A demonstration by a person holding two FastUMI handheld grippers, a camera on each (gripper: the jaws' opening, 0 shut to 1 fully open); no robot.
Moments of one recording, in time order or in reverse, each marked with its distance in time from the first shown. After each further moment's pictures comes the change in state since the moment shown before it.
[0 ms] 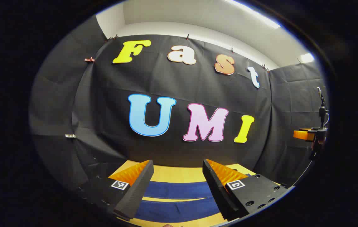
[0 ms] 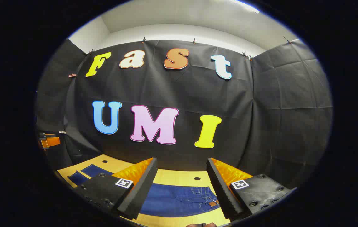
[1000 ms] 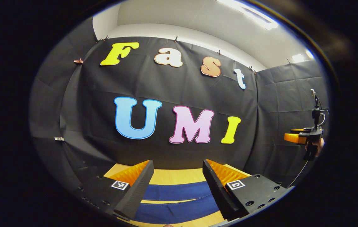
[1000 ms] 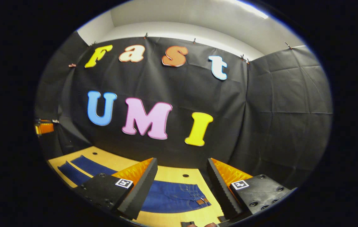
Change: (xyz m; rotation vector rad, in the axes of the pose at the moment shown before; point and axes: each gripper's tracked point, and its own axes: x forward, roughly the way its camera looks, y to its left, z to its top) left arm -0.005 -0.017 -0.005 0.009 -0.021 -0.103; right arm -0.016 -0.031 -0.047 -0.078 0.050 -0.085
